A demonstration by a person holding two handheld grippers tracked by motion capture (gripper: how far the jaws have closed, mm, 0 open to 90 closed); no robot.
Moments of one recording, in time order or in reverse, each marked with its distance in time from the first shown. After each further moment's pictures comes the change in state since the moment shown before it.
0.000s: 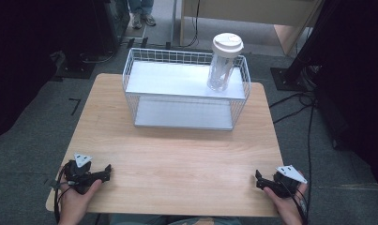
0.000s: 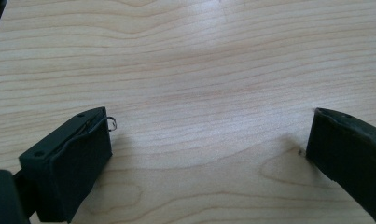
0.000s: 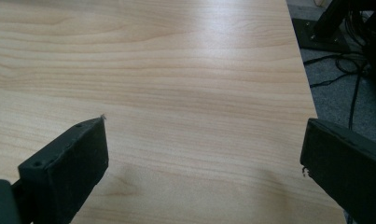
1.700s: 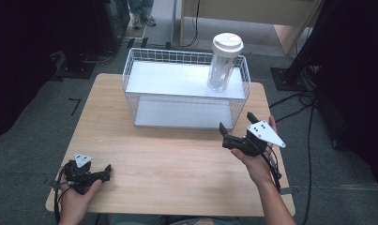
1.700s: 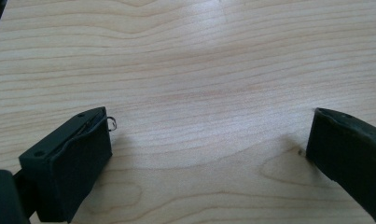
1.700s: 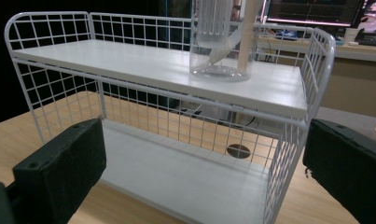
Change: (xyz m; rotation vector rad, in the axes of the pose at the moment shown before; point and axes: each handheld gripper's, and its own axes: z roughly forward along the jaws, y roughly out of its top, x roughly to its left) left arm 0.000 0.000 0.000 0.000 0.002 0.002; right arm 0.114 0.158 -0.024 -0.499 0.300 -0.119
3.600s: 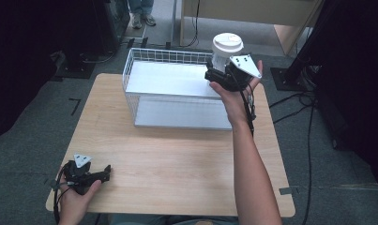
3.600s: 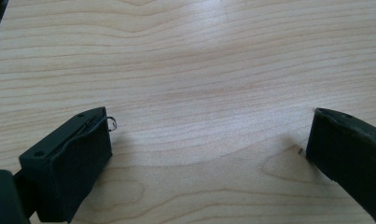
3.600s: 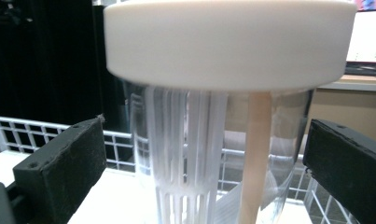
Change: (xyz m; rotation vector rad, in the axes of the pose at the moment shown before) left arm 0.001 -0.001 -0.001 -0.001 0.000 0.002; right arm -0.002 0.111 0.136 -0.101 -0.193 0.063
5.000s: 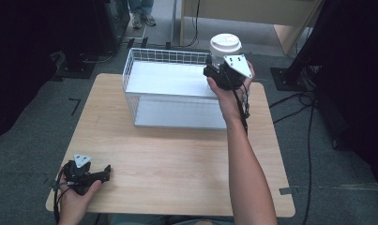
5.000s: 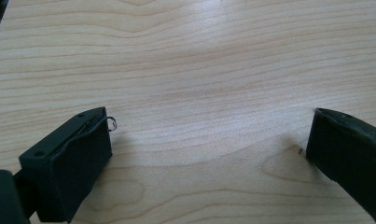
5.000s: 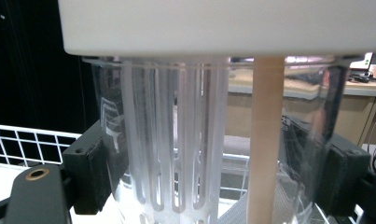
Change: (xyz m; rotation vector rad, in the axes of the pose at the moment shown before) left arm 0.000 0.000 0.000 0.000 0.000 0.000; right arm 0.011 -0.007 0.014 -0.024 -0.079 -0.018
